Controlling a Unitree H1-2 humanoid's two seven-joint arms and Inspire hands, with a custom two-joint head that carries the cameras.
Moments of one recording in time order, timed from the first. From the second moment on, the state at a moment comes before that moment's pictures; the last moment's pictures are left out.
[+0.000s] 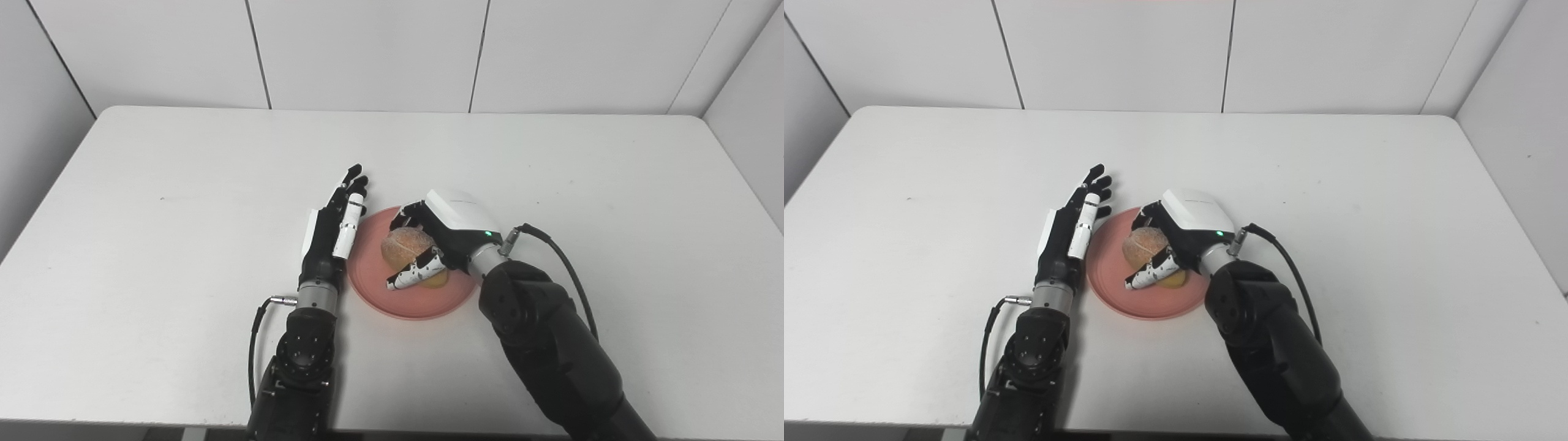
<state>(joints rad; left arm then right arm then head) -0.19 -0.12 -0.11 0.11 0.22 0.03 0.11 -0.41 -0.10 0.49 -0.16 -0.96 0.47 0.54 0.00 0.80</state>
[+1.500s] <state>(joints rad) -0.15 -0.09 -0.10 0.05 0.22 0.02 0.11 -0.14 -0.04 0.10 -0.39 -0.68 0.28 0.12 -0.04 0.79</state>
